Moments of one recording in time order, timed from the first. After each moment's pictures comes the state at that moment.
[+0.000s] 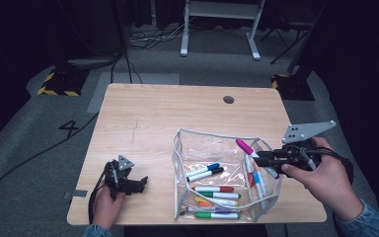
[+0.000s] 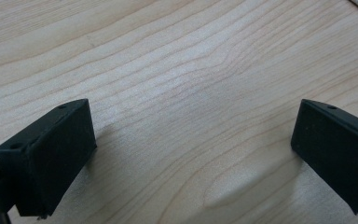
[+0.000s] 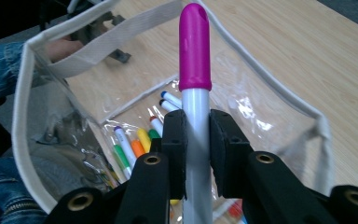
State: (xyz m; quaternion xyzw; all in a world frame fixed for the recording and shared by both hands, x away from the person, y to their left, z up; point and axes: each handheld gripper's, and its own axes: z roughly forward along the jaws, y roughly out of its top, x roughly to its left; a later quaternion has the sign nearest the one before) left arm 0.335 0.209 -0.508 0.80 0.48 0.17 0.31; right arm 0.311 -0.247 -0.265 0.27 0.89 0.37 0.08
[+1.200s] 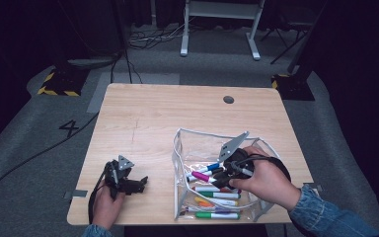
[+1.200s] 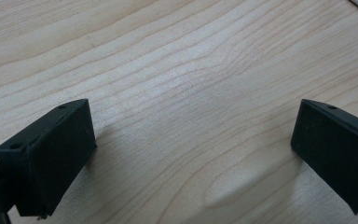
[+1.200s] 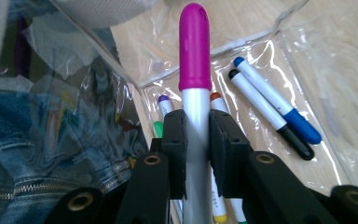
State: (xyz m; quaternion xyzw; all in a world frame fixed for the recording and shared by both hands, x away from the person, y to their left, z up) left arm 0.335 0.209 -0.508 0.80 0.48 0.17 0.31; right arm 0.327 -0.144 -0.331 0.16 0.95 0.25 -0.03
